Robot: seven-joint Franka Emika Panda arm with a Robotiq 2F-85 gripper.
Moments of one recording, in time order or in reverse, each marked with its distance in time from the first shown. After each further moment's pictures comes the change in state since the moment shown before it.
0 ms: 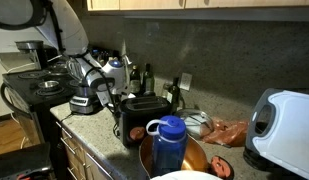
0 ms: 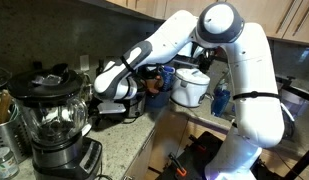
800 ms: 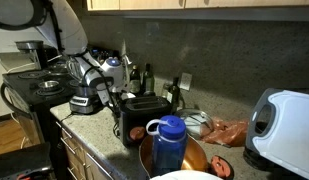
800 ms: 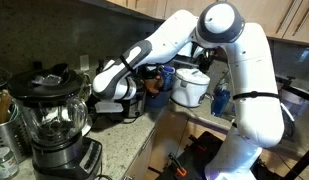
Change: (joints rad) arm -0.006 0.002 0.024 0.000 0.017 0.083 0.000
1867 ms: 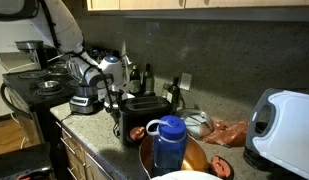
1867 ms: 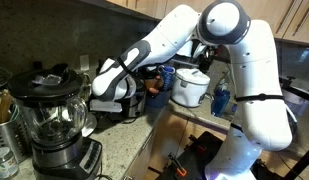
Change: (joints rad) arm 0.210 -0.047 -0.227 0.001 -0.012 -0.025 0.311
